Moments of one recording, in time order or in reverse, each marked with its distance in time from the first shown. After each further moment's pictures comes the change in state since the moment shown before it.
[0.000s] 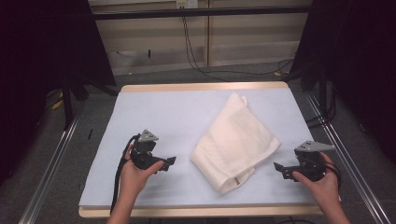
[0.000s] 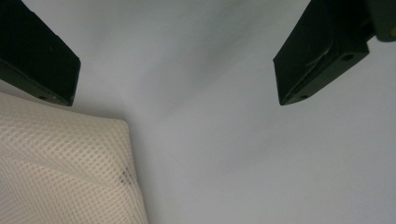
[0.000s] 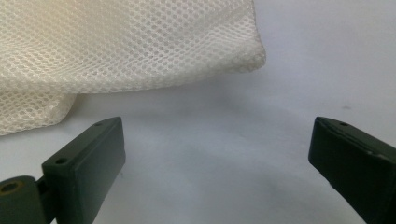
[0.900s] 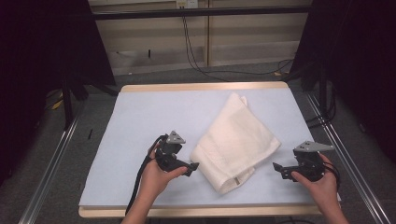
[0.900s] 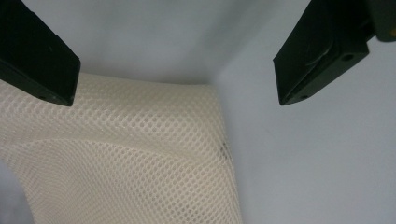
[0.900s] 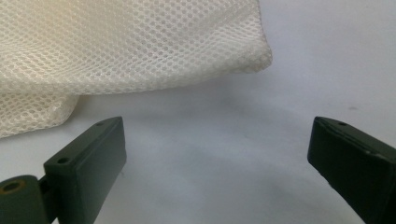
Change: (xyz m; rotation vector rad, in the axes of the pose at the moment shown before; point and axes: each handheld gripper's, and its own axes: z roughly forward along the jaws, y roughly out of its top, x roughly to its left) left arm -0.052 0.027 0.026 0.059 -0.118 0.126; right arm 0.002 0.000 0.002 -0.003 0.001 0.003
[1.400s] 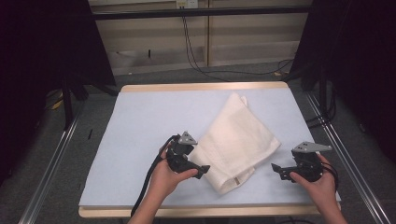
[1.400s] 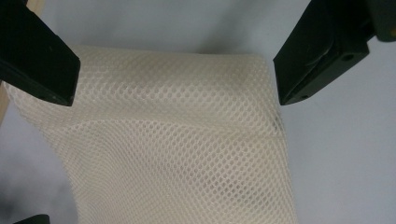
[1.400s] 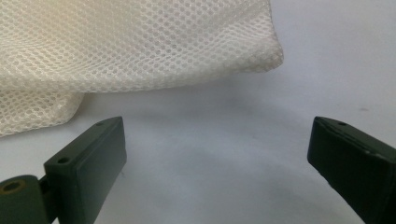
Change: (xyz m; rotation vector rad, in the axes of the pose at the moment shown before) left arm -0.023 0.017 0.012 0.004 -0.058 0.039; right arm 0.004 0.000 0.002 0.008 0.009 -0.009
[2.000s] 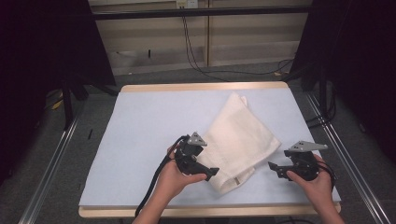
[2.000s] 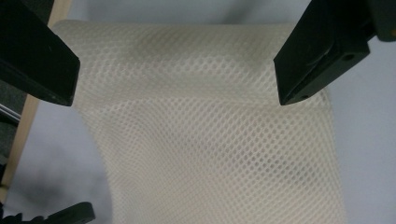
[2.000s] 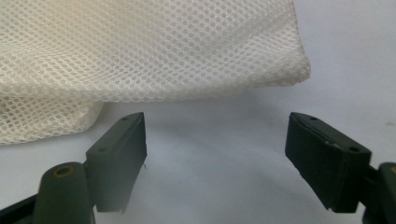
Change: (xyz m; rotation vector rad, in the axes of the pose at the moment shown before) left arm -0.018 0.013 0.008 -0.012 -0.071 0.032; right arm 0.008 0.006 0.004 -0.003 0.032 -0.011
